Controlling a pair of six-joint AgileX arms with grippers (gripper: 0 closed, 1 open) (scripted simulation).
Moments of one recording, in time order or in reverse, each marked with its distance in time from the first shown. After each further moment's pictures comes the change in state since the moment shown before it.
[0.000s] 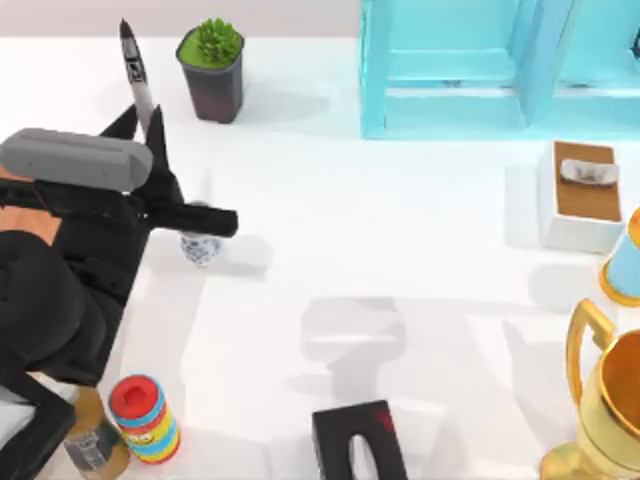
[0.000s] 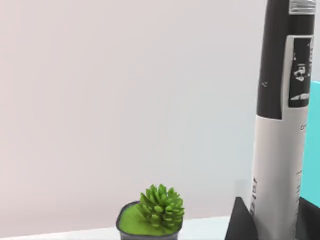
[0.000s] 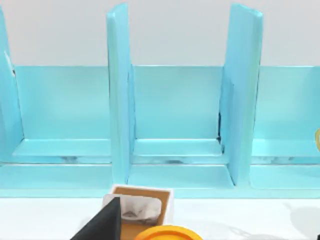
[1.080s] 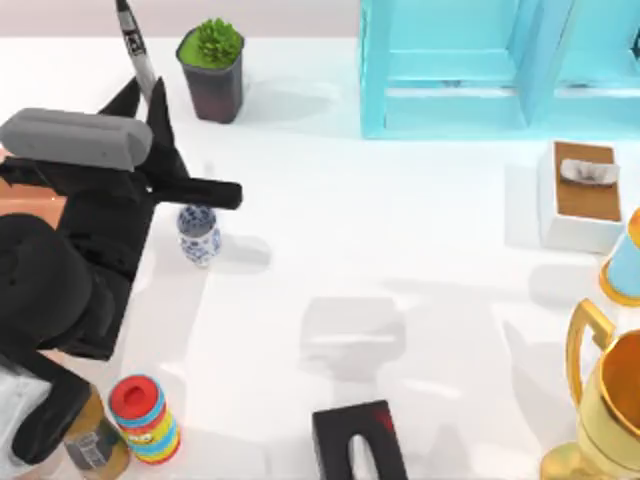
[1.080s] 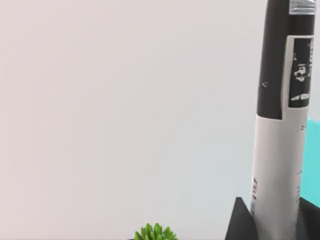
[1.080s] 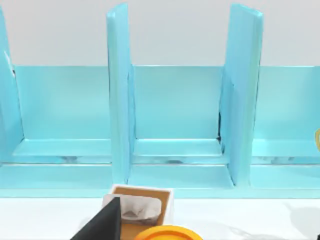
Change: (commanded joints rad) left arm 0.024 0.096 0.058 0.117 0.023 -0.013; right arm 0.000 0.000 0.000 0.000 0.000 0.000
